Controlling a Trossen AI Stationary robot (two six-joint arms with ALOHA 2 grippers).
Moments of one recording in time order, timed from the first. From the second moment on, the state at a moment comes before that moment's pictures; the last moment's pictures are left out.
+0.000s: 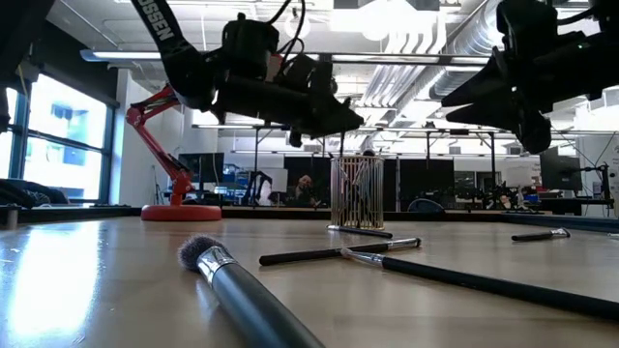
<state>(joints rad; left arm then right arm) 0.23 1.86 0.92 0.88 0.01 -0.18 0.42 1.05 0.21 0.55 0.88 0.79</state>
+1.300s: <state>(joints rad) 0.23 1.86 1.19 0.40 0.04 -0.12 0.39 1.05 0.21 0.55 0.78 0.81</state>
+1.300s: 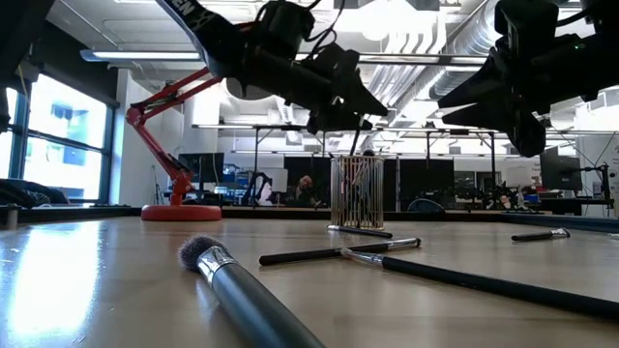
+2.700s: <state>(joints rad) 0.15 1.83 1.49 -0.04 -0.11 -0.01 0.39 1.05 0.21 0.53 0.72 0.80</state>
